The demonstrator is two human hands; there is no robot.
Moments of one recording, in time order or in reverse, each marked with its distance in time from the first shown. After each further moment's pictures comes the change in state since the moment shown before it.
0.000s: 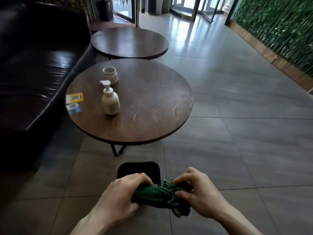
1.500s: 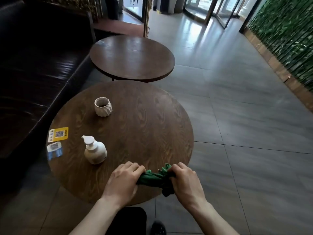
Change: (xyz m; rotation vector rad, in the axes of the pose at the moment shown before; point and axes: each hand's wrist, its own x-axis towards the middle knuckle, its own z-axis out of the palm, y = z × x) left_hand 0.290 -0.018 -0.118 0.314 0.119 -0.077; right_hand 0.263 -0.076 -0.168 -0.368 0.155 -0.081
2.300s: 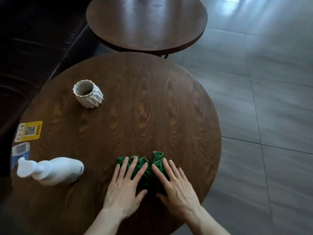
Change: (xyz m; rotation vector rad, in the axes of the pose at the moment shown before) left_hand 0.149 -0.054 0.168 0.116 -0.234 -0.334; right_hand 0.201 0.122 0.146 -0.132 -0.386 -0.411
